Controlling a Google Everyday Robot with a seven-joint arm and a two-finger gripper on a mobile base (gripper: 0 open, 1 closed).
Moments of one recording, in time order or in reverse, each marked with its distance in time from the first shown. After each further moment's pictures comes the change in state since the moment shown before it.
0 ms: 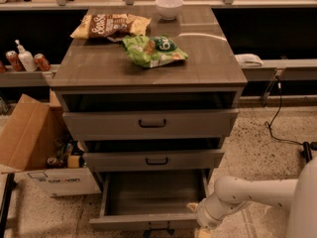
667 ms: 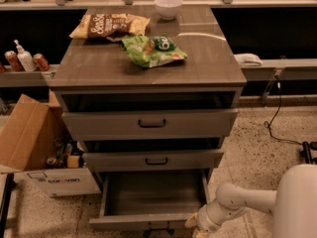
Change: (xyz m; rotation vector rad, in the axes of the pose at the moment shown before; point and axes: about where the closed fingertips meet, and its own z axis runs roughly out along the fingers) arm 0.053 -0.029 0.064 -0.044 -0.076 0.021
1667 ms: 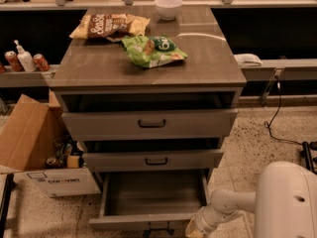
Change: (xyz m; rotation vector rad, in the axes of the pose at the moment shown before) arm 0.032 -0.035 0.043 0.076 0.063 0.084
